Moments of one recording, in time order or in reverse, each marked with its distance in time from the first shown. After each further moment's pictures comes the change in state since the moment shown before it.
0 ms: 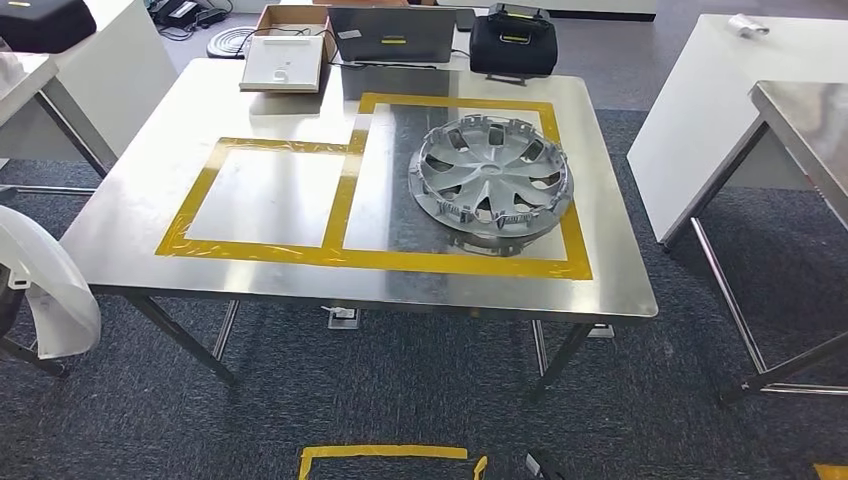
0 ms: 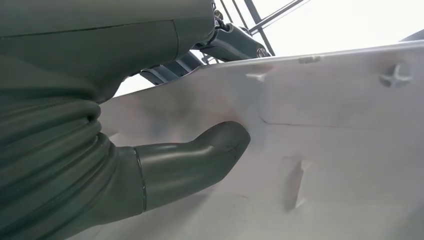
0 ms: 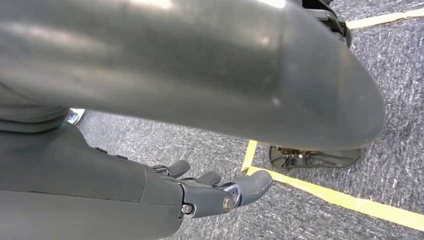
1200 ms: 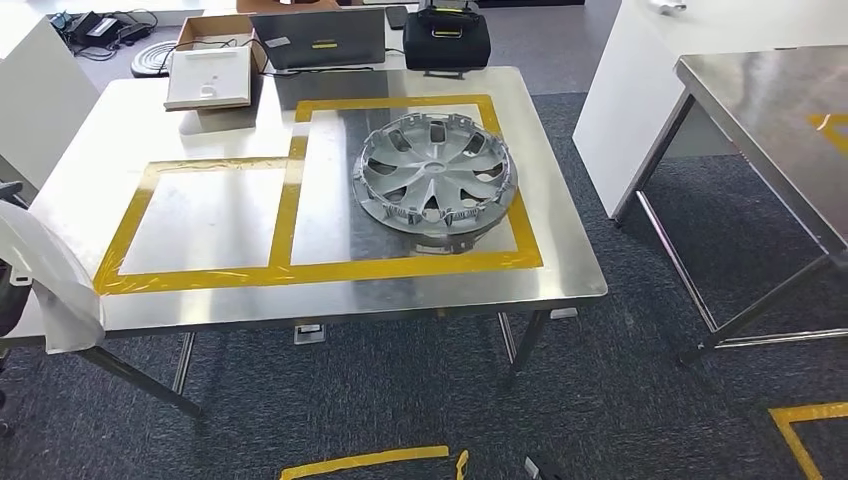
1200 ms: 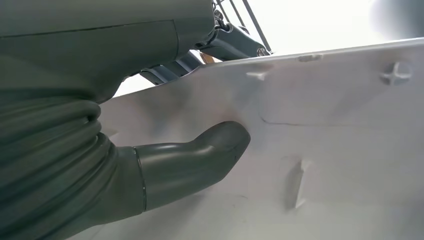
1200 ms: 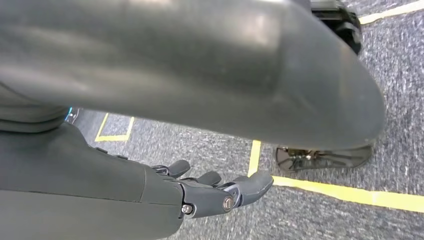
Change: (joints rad) left arm -0.006 -0.019 0.010 0.008 -0.004 -0.011 -0.007; right arm 0.000 0.001 -0.003 0.000 -0.001 -0.004 0.009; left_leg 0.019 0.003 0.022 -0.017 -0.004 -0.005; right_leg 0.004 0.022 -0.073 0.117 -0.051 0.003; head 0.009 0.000
